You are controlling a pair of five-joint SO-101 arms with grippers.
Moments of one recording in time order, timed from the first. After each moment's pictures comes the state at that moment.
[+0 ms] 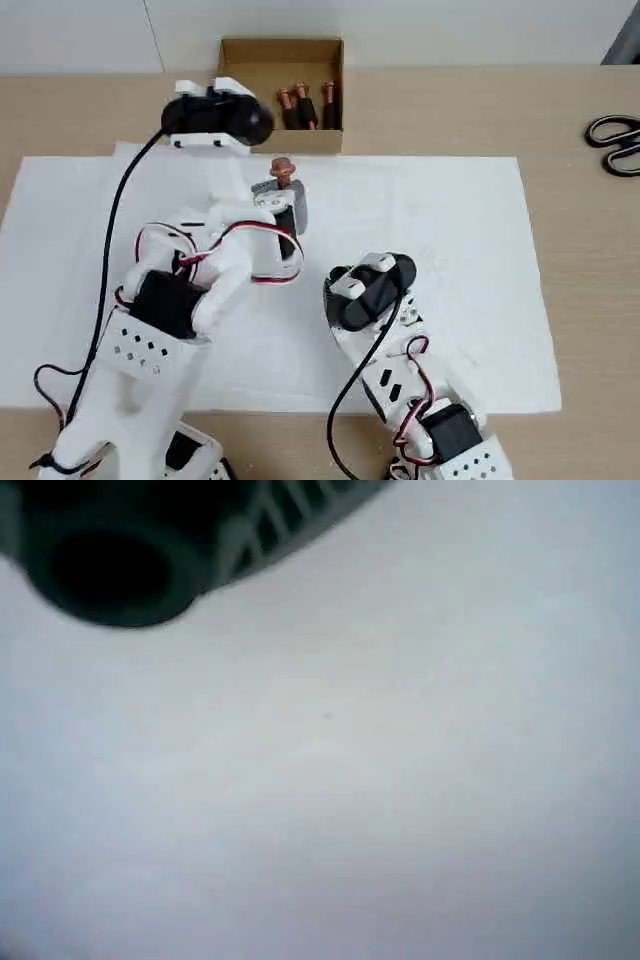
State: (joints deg) left arm 21.4 -38.2 26.2 57.2 26.8; right arm -30.9 -102.5 94.6 37.1 3.6
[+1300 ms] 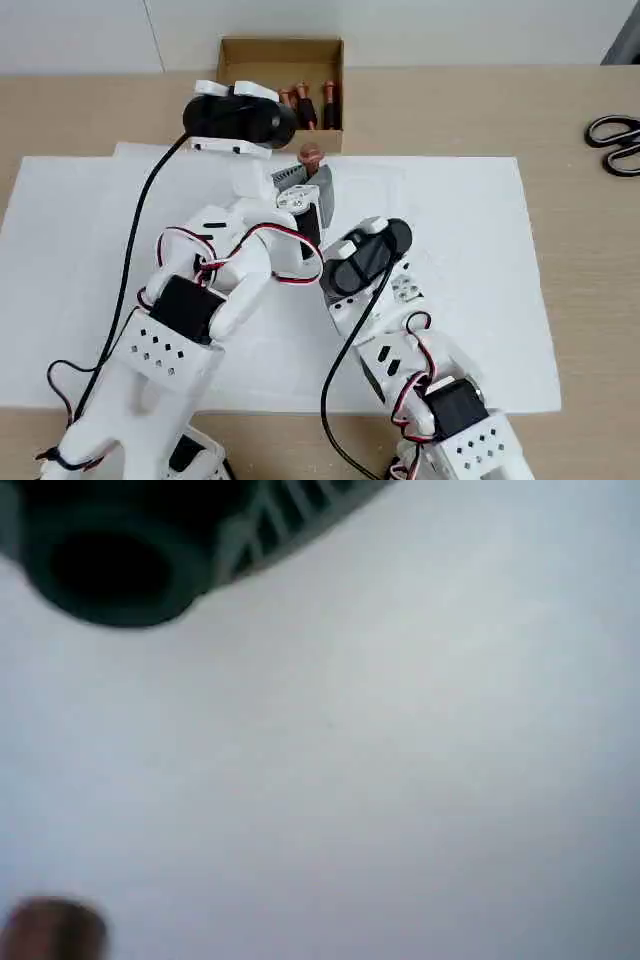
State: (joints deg) left arm 25.3 -38.2 31.2 44.3 26.8; right arm -30.1 -78.6 75.8 37.7 3.6
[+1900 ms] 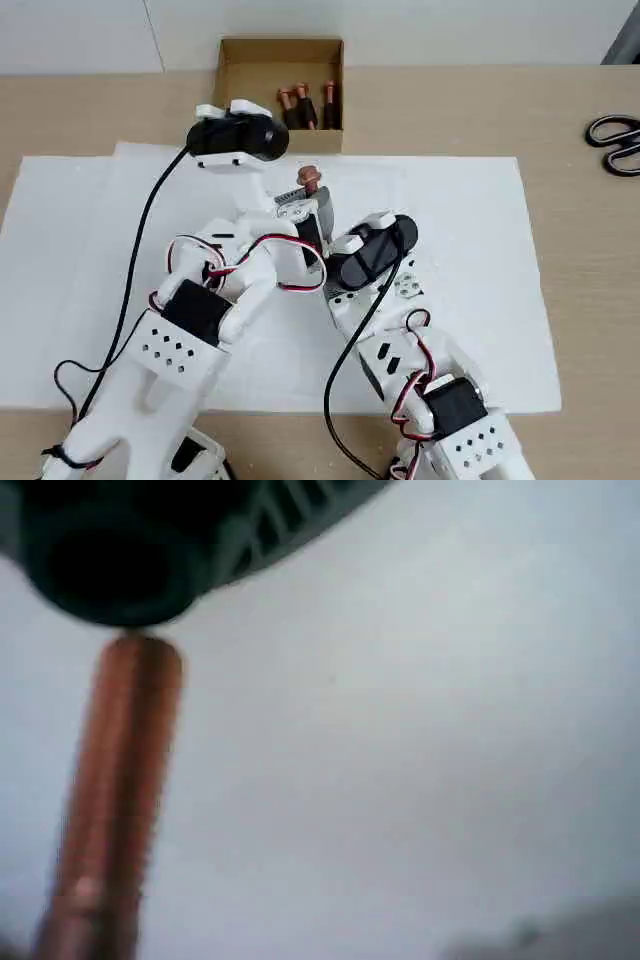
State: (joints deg) left arm 25.6 -38.2 37.8 42.5 34.5; right arm -30.1 -78.2 75.8 35.4 1.2
